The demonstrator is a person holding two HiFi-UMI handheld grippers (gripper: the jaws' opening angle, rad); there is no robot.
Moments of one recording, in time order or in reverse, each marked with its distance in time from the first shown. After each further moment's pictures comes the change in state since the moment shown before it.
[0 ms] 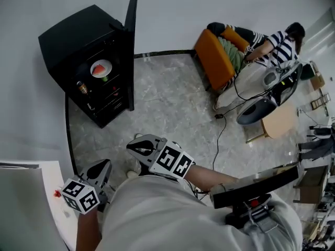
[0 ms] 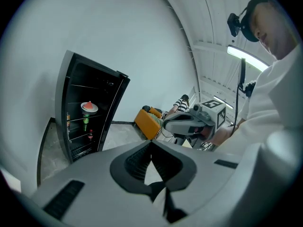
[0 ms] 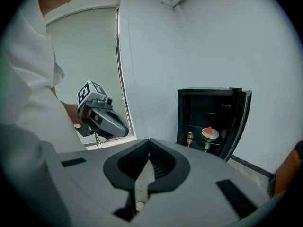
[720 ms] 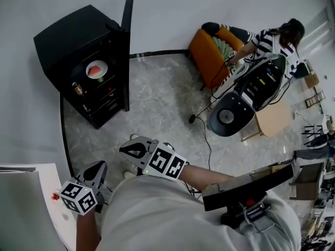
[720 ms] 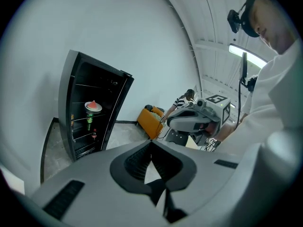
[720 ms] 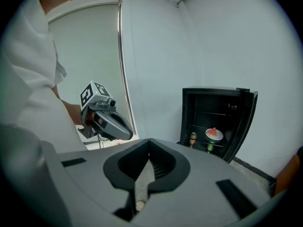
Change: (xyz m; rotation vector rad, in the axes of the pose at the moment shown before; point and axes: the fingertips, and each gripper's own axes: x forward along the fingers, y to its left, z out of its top) left arm -0.008 0.014 -0.006 0.003 0.004 0.022; right arm 0.014 0.015 0.009 -0.026 0.026 0.026
